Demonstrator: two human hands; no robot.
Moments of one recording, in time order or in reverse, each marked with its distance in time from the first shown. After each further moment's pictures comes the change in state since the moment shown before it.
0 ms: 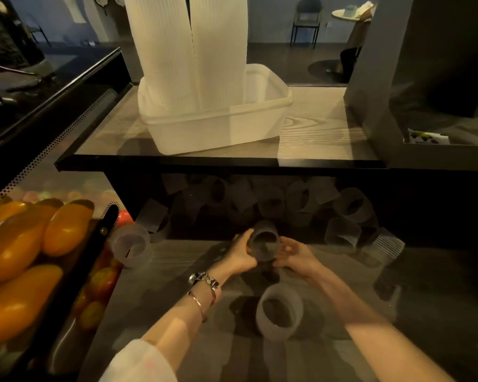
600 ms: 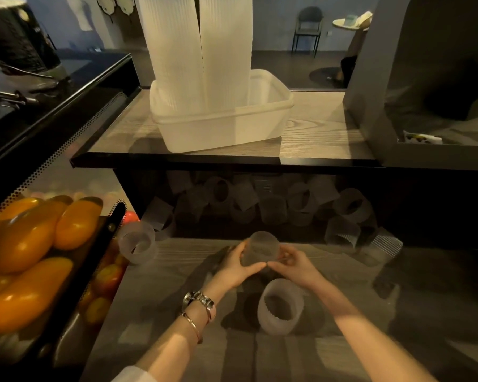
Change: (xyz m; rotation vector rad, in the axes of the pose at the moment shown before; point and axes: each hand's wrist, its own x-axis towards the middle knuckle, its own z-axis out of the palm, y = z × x) left_hand -0.038 -0.023 0.006 -0.168 0.063 0.054; right_hand -0.022 0.014 0.011 -0.208 0.015 -0.144
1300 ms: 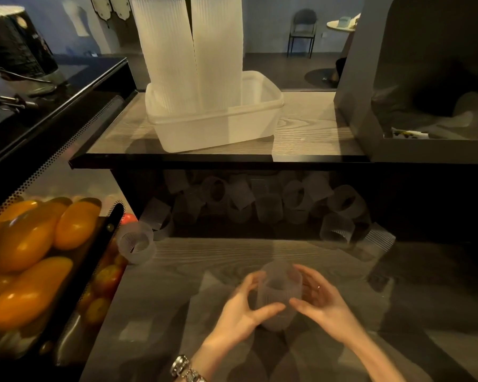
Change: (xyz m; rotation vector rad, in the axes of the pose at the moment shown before) left_hand -0.101 0.006 0.031 -0.098 -0.020 0.148; right_hand -0.104 0.021 -0.015 0.301 0.012 -0.247
